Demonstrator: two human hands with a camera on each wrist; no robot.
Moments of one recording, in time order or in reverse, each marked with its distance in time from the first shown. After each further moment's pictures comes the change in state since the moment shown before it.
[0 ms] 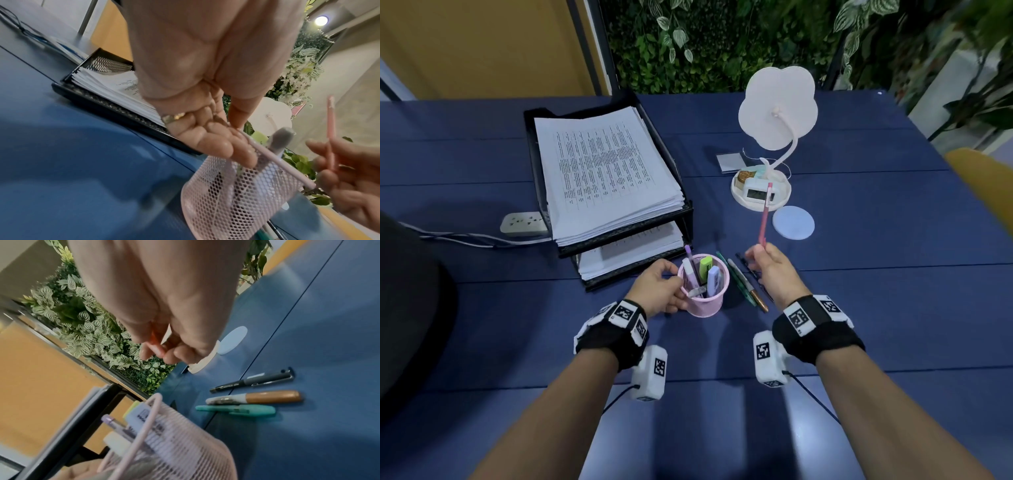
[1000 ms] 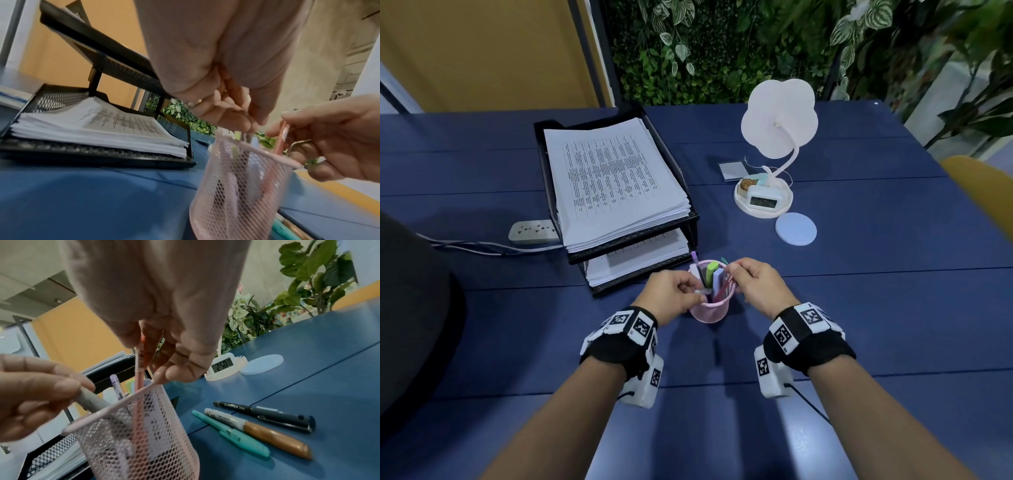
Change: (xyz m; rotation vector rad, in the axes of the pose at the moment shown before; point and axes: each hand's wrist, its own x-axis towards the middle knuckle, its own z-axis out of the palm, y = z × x) left_hand -0.011 0.007 -0.006 0.418 -0.020 0.324; right_hand -0.004 0.006 0.021 -0.381 -0.128 -0.127
